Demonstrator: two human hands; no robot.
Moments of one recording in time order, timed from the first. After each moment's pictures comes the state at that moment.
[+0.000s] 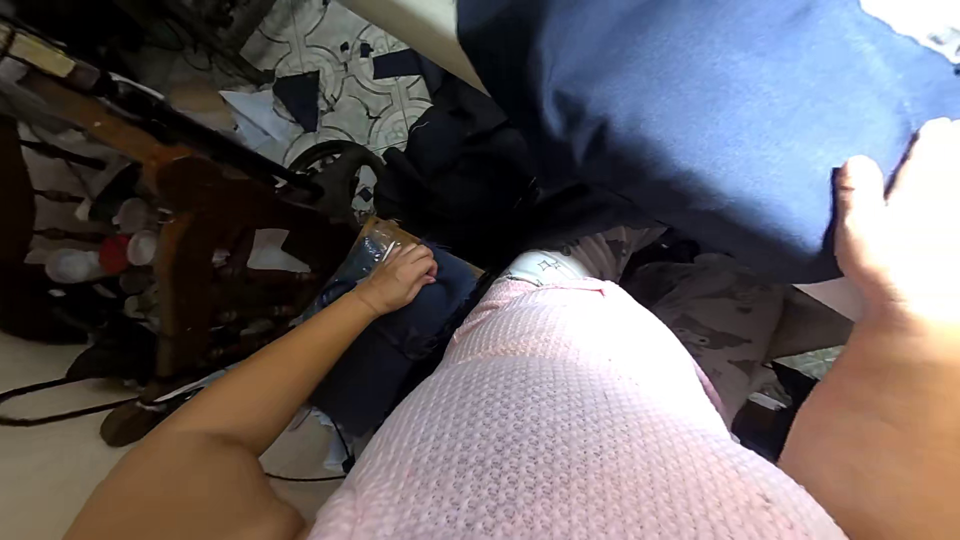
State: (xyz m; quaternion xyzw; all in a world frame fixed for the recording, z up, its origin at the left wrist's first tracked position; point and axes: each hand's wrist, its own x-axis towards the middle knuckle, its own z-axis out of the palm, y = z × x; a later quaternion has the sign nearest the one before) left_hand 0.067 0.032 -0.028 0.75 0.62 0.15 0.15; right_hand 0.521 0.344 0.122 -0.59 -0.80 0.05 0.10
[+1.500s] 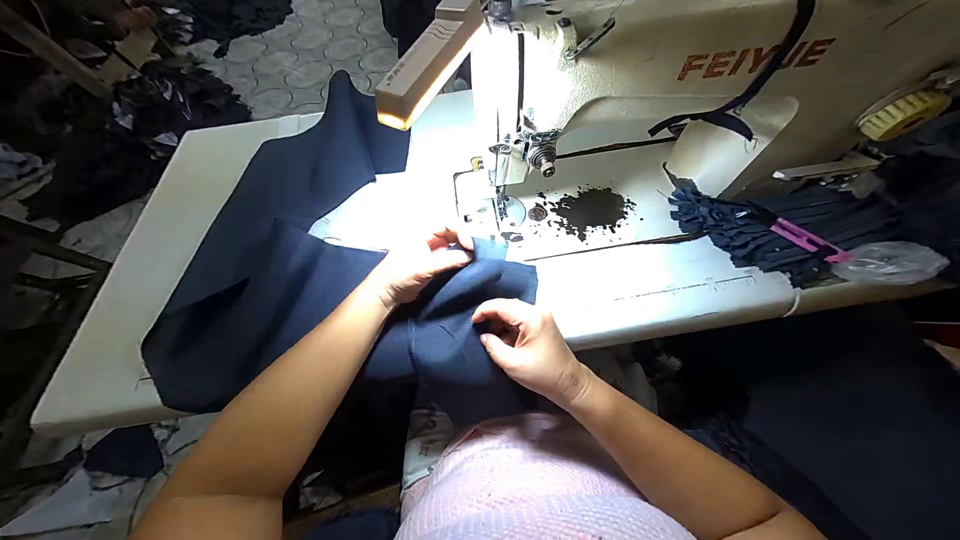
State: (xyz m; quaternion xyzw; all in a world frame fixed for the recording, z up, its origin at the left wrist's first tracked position) left_hand 0.285 0.411 0.154 0.70 0.23 0.37 0.57; right_hand 0.465 0.285 0.114 -0.41 -0.68 0.36 0.50
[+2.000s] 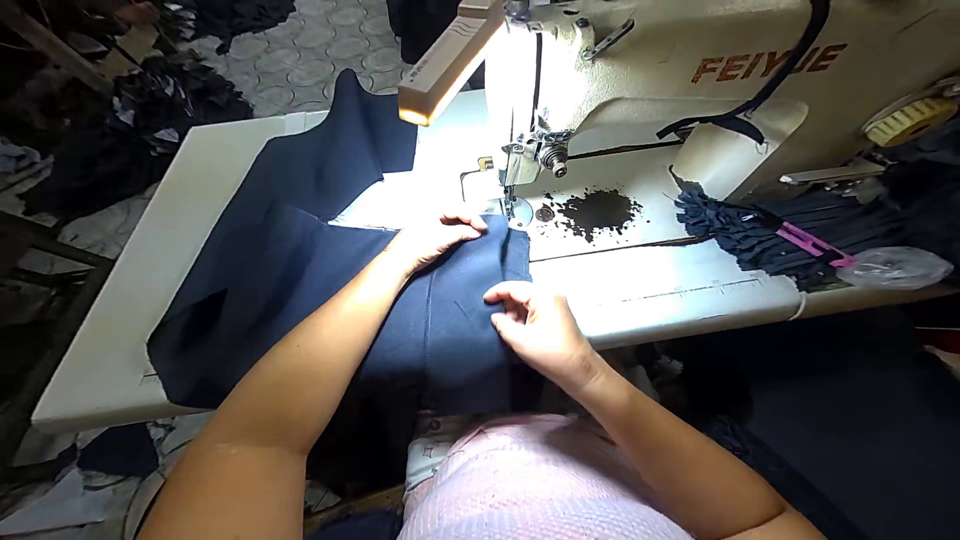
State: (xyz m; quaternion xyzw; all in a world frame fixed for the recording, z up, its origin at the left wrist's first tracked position) left_hand 0.287 0.462 0.141 0.76 0.29 0.35 0.46; right_hand 0.465 0.296 0.141 -0.52 -0.65 0.35 0.44
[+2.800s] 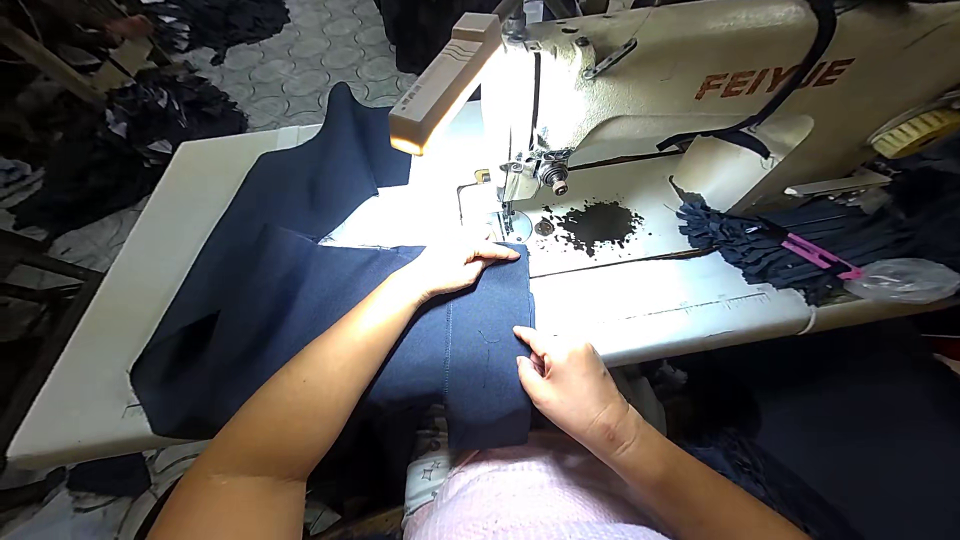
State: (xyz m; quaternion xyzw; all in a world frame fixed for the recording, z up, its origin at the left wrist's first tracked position) left_hand 0.305 0.462 0.142 0.93 0.20 0.19 0.23; right_hand 0.479 0.263 0.139 -0.62 -0.71 0.19 0.28
